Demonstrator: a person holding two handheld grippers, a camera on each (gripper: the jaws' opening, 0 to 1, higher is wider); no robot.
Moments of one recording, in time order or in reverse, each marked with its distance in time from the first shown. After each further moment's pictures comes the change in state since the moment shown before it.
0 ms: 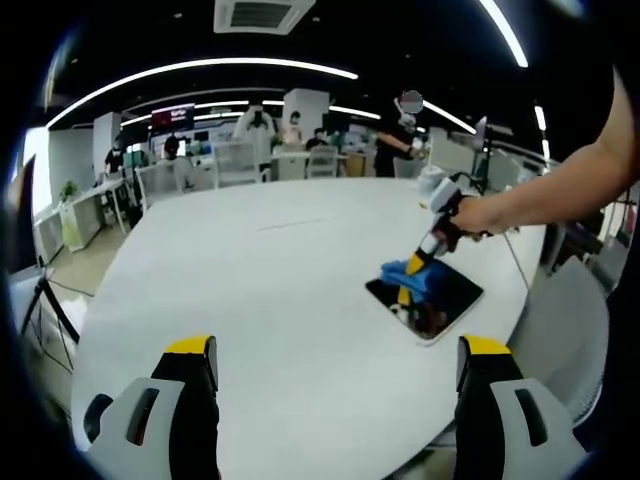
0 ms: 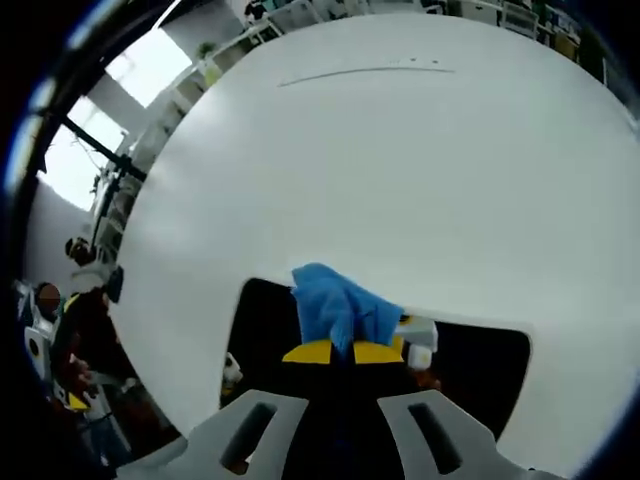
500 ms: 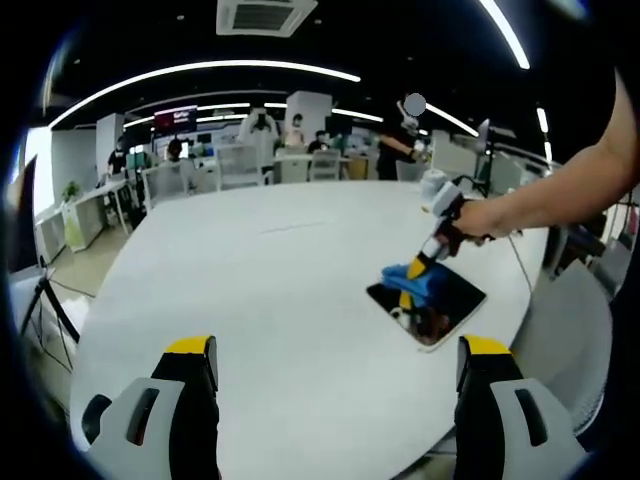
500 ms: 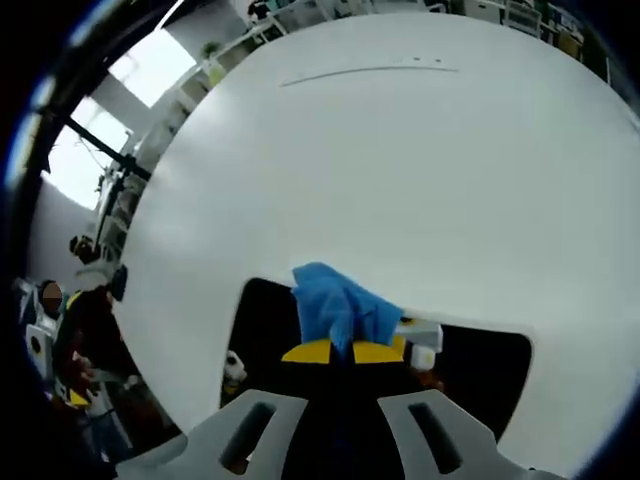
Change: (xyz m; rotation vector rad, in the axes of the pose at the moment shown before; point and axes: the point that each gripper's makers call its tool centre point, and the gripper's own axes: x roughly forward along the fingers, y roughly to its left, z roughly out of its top) left arm 0.005 -0.003 0.003 -0.007 -0.013 0.014; right arm -0.004 0.003 -0.004 -0.015 -0.002 0.018
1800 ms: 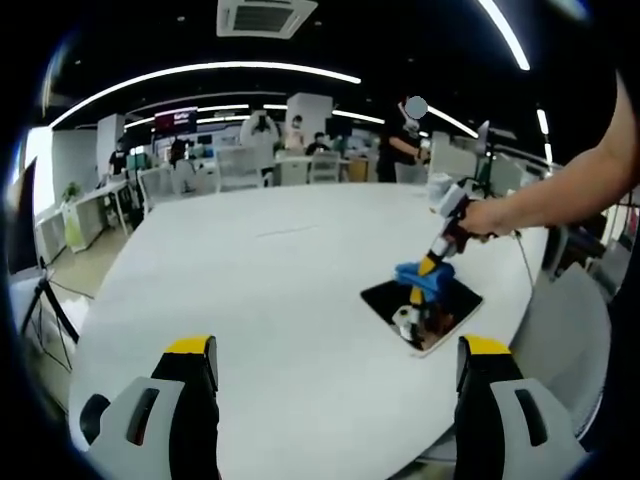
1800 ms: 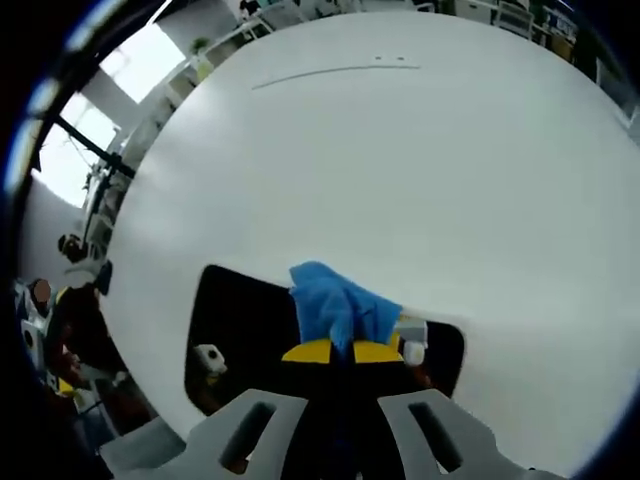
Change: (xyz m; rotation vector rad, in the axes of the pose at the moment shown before) left arm 0.001 -0.011 0.006 0.007 -0.006 0.001; right arm -0.022 -0.049 -0.010 0.009 0.017 -0.064
